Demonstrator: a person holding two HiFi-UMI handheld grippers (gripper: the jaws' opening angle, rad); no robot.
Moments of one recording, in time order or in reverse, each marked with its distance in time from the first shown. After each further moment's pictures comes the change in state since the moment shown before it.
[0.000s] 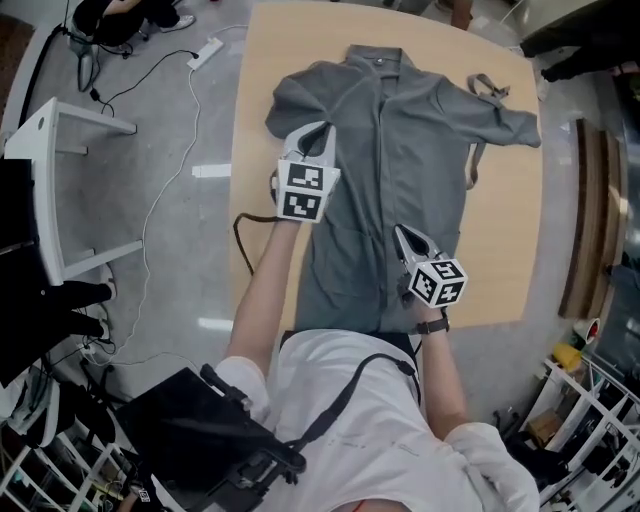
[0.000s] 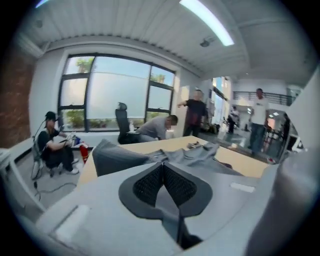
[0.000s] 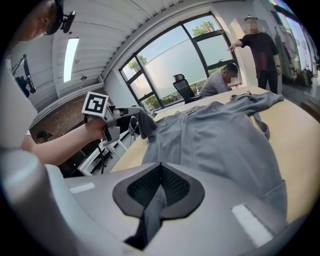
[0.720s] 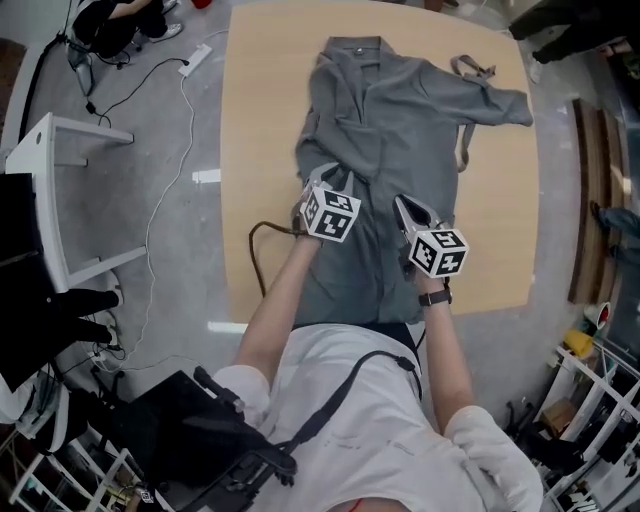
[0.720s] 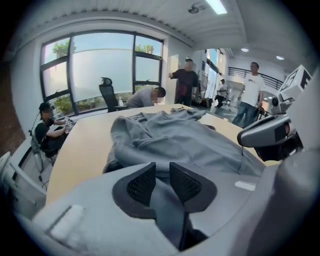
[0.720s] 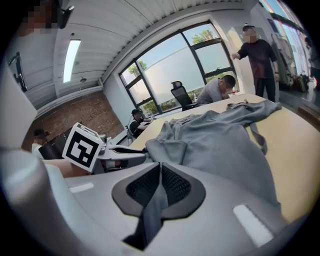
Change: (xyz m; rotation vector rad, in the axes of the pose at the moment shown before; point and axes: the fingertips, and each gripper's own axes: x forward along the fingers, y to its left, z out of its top) left arm 0.011 -0.107 -0.131 0.094 0.329 -0.089; right arm 0.005 -0.034 0.030 -0.021 -0.065 -0.032
